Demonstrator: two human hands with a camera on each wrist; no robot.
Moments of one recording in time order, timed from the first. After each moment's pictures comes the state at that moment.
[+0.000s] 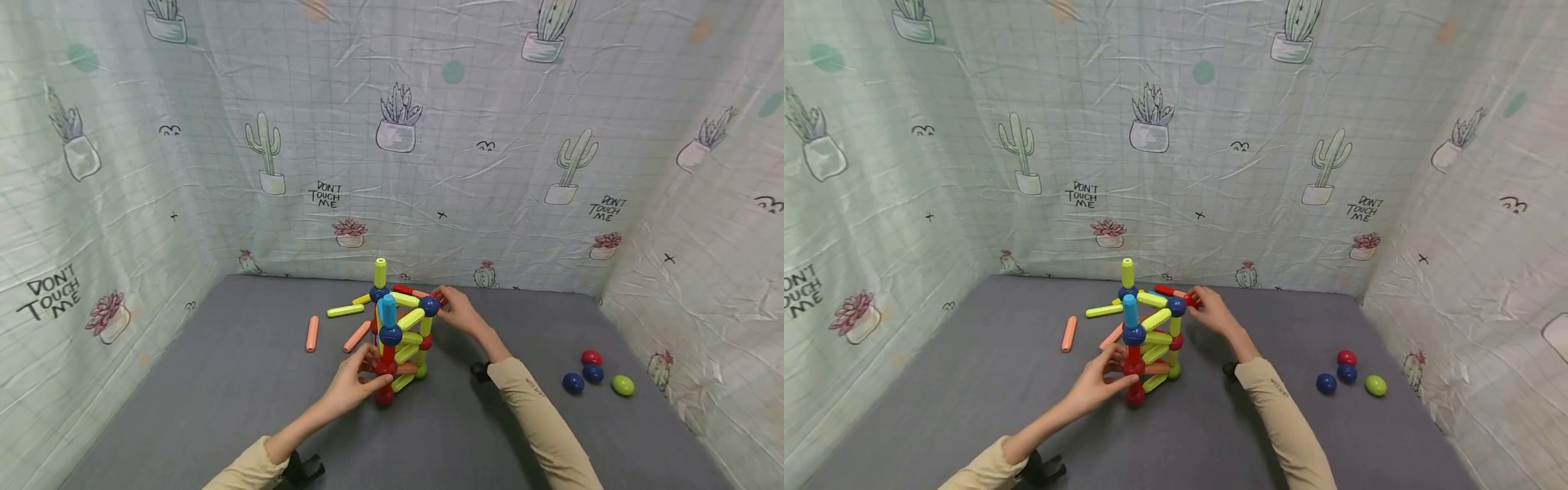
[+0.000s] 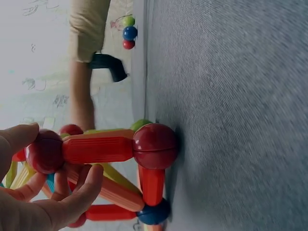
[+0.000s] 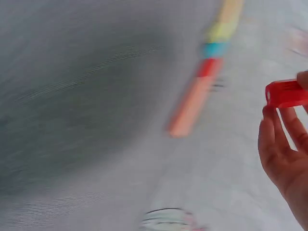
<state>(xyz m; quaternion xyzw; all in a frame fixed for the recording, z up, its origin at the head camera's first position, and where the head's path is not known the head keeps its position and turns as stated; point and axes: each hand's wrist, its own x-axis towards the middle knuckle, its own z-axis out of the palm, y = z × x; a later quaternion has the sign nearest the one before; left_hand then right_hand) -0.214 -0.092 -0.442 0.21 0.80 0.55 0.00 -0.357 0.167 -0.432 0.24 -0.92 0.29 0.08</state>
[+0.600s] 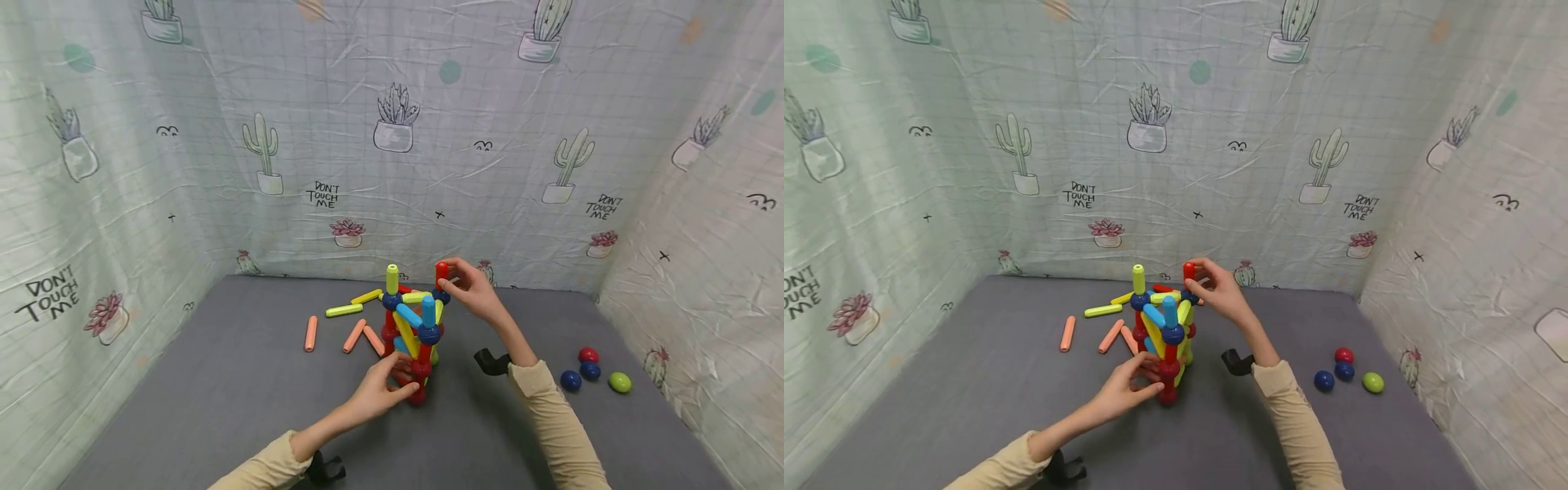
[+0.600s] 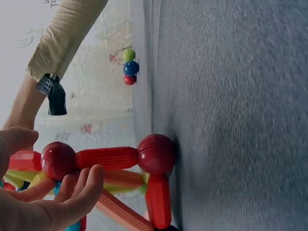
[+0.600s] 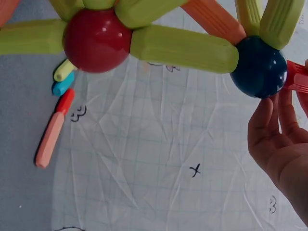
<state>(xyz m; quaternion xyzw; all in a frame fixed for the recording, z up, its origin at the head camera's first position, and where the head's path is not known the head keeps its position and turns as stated) -0.191 -0.054 -0.412 0.29 0.79 0.53 0.04 -0.284 0.158 -0.320 0.26 -0.83 0.49 0.08</state>
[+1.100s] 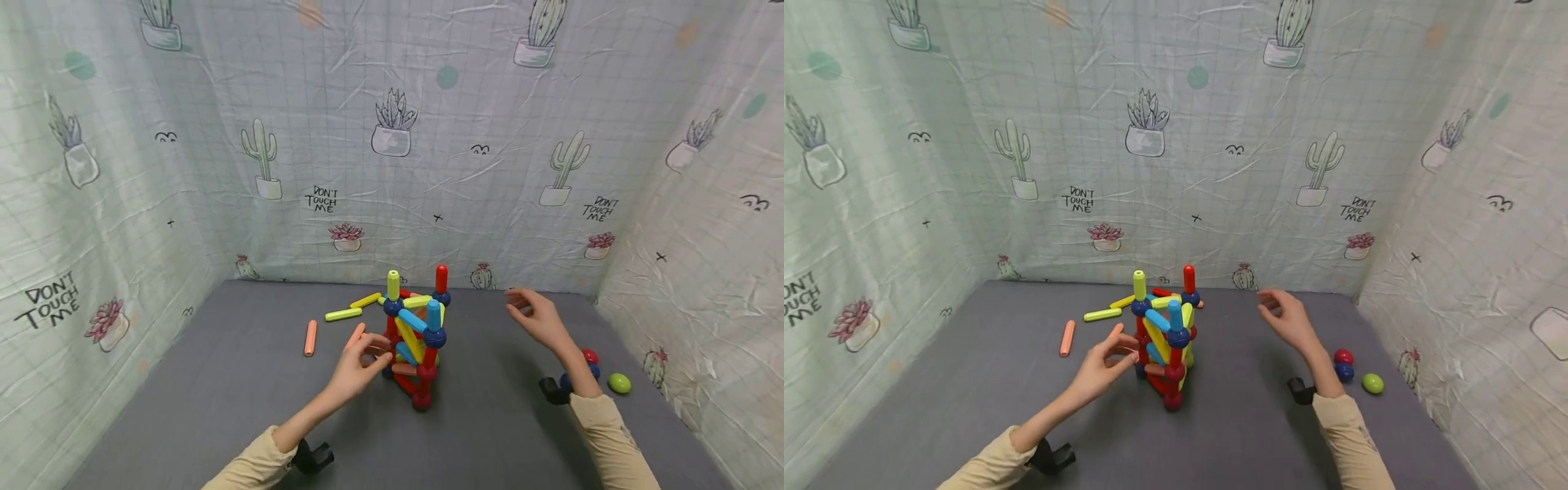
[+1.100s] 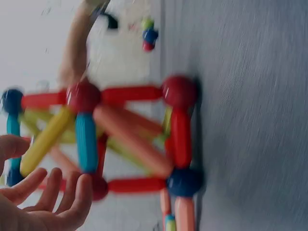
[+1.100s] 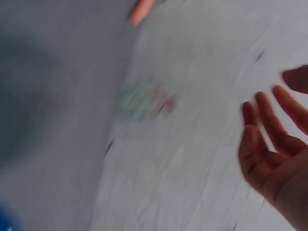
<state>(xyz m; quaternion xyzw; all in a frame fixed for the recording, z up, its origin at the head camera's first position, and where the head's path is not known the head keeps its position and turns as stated) -0.217 -0.080 -0.406 0.23 0.79 0.56 -0.05 -0.279 0.276 -0.378 0.17 -0.92 0.30 0.16</state>
